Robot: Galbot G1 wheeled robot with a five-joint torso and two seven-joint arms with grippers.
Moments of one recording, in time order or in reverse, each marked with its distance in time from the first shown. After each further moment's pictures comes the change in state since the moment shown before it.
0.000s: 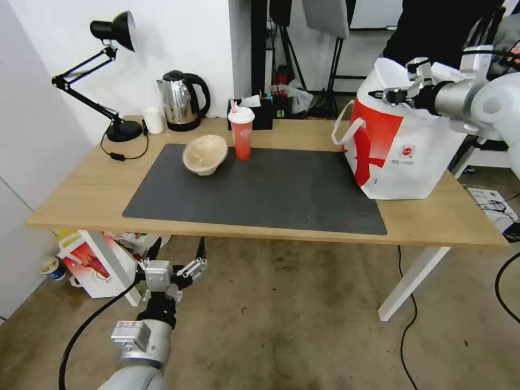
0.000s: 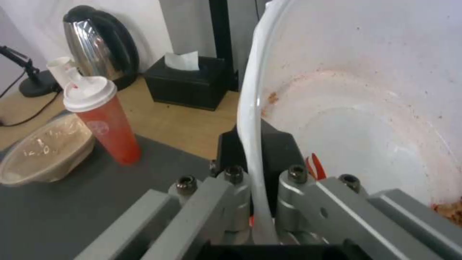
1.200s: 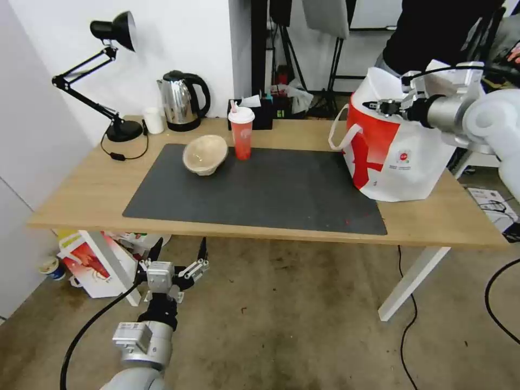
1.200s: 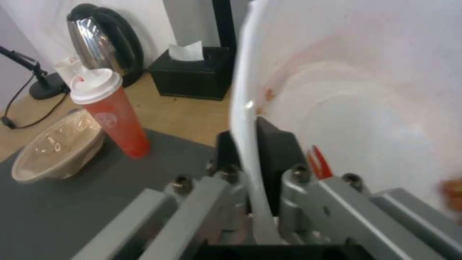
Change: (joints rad) left arm 0.012 0.000 0.006 -0.008 0.011 -0.007 0.000; right arm -0.117 0.008 0.088 0.051 0.044 -0.001 0.052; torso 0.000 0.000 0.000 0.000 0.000
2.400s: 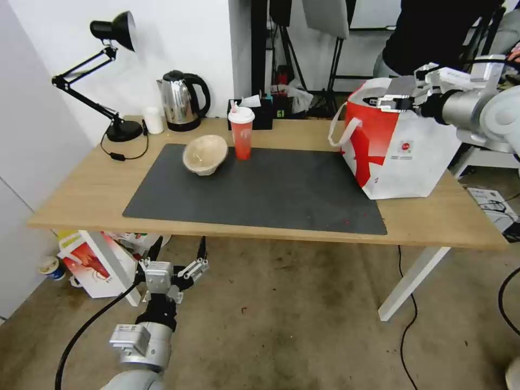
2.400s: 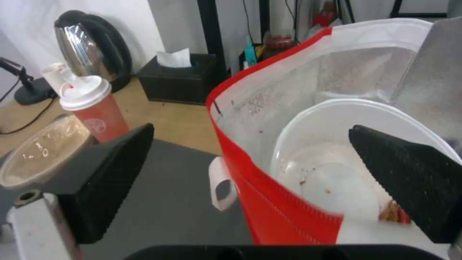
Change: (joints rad) left arm 0.013 0.000 0.003 -0.023 0.004 -0.002 0.002; right arm -0.001 -0.045 0.016 0.033 0.030 0.000 0.042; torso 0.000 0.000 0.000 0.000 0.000
